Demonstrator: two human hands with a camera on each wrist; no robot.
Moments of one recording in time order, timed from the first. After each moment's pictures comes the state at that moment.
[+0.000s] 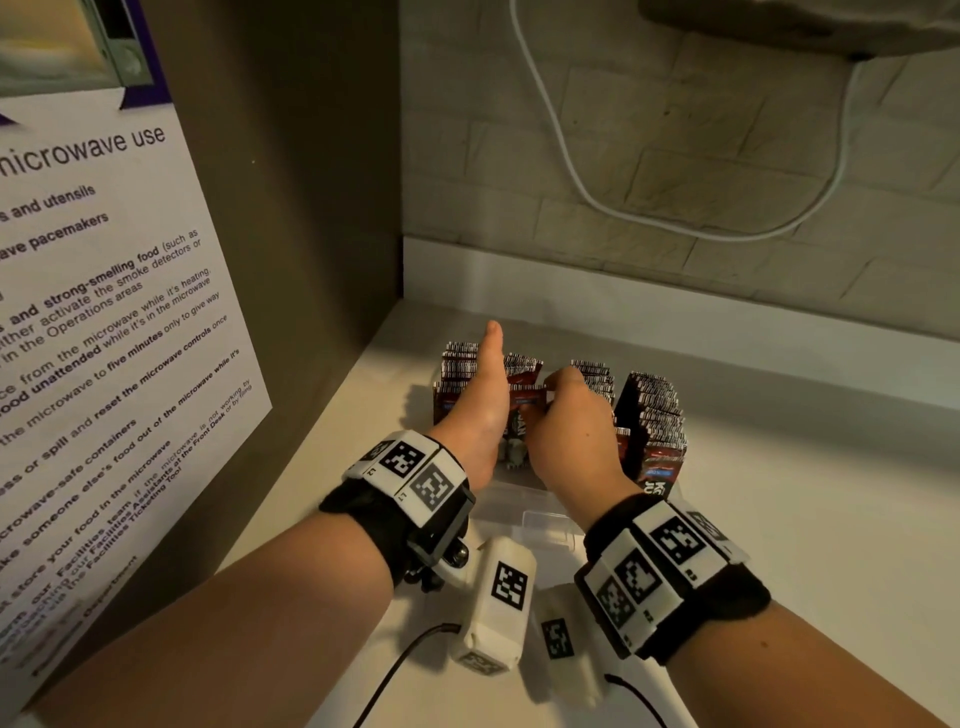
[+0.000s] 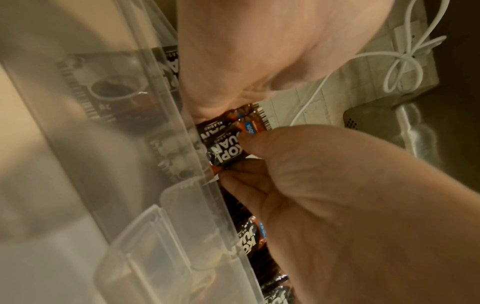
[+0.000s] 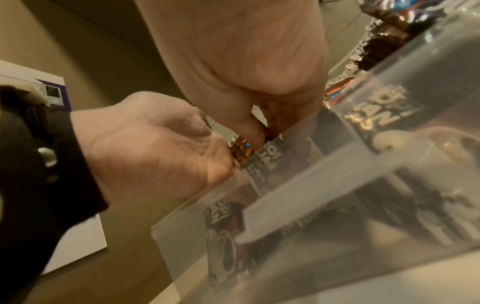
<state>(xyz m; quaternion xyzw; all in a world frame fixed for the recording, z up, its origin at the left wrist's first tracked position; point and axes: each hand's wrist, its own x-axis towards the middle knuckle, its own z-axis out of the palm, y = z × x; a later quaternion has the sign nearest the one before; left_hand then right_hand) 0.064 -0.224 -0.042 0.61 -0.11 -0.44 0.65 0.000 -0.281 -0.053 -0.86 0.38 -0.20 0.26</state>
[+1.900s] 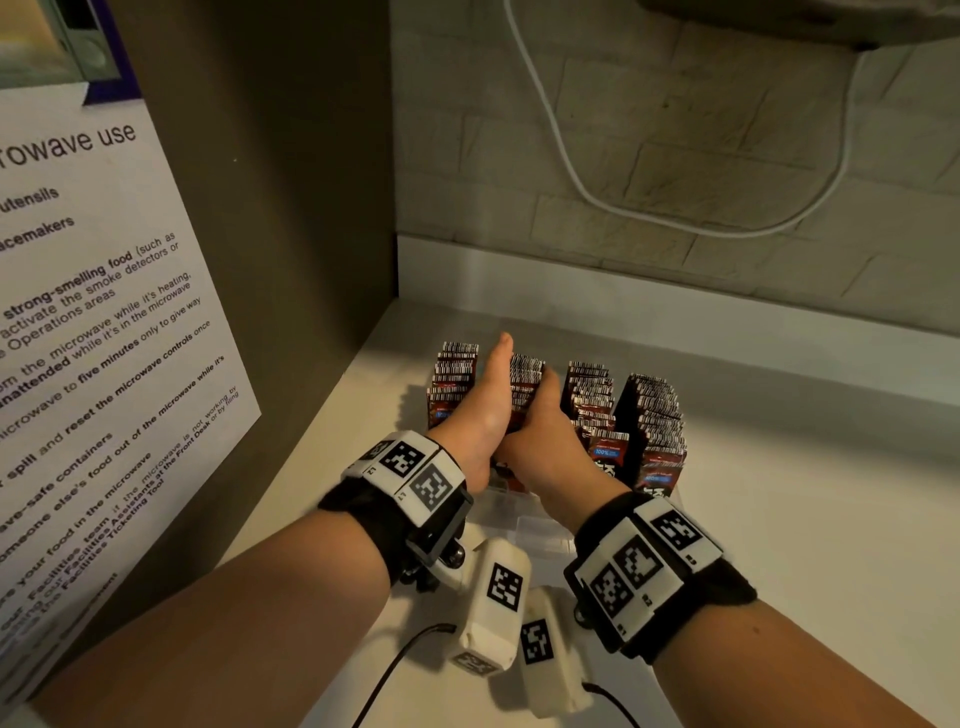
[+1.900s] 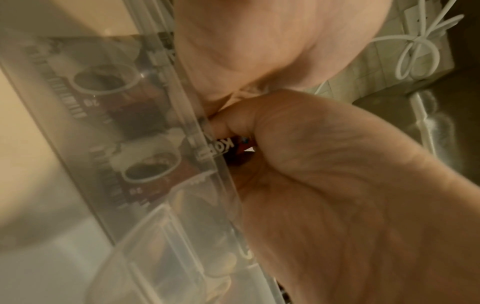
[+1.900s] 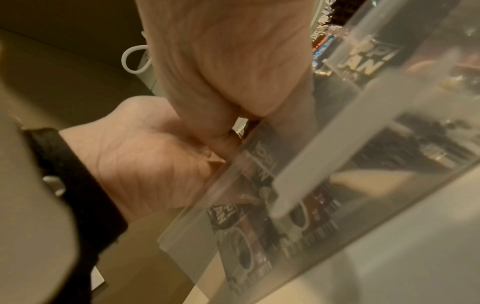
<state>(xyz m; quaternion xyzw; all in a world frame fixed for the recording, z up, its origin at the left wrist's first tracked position) 0.061 -0.227 -0.037 0.65 -0.08 -0.45 0.61 0.007 -0.274 -0.059 -0.77 0.35 -0.11 0.53</state>
